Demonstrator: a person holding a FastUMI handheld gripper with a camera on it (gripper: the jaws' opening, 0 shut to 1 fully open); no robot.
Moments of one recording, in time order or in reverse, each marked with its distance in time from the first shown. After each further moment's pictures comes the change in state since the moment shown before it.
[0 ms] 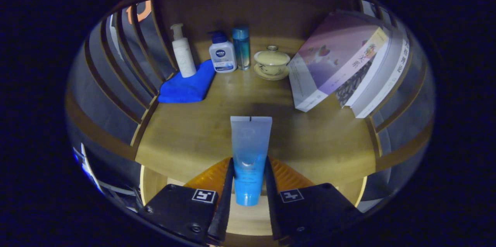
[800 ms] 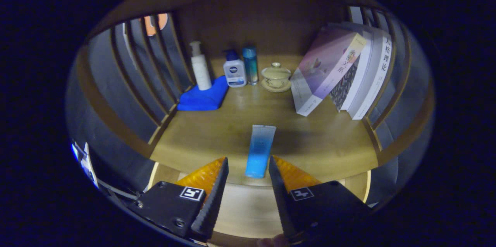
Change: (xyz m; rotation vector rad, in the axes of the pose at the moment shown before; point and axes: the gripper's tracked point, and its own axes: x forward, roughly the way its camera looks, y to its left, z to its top) arm -0.056 0.018 -0.025 -0.030 -0.214 0.092
